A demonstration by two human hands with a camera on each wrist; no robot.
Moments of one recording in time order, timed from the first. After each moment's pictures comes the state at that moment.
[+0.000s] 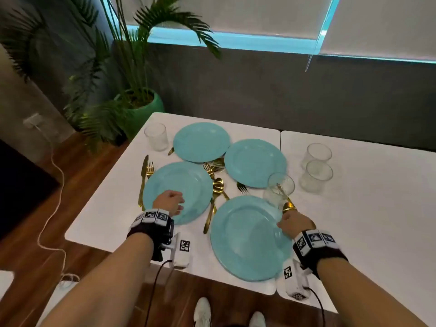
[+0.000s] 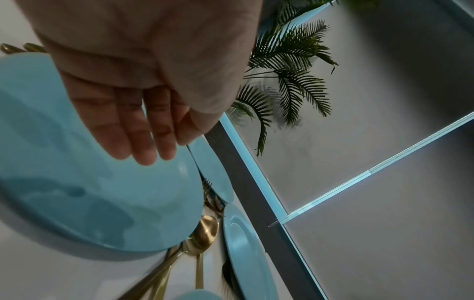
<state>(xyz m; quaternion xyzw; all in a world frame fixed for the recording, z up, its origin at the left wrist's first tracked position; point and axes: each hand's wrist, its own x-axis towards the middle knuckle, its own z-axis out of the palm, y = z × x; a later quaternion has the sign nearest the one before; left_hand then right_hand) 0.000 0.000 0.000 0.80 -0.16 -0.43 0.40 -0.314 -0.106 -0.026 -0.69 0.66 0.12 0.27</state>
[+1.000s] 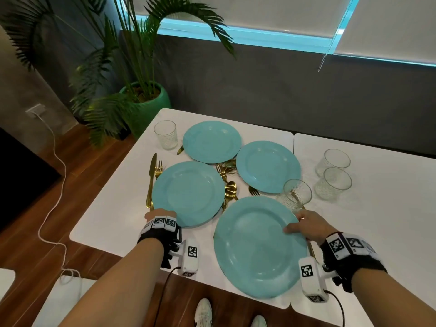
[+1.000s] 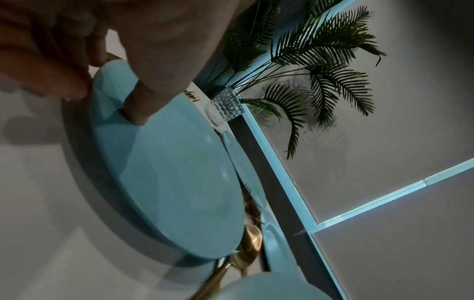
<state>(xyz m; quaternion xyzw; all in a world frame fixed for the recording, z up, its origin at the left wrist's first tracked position) 0.028 0.022 -0.028 0.91 -0.24 -0.35 0.00 -0.297 -0.118 0.012 -0.61 0.64 0.03 0.47</state>
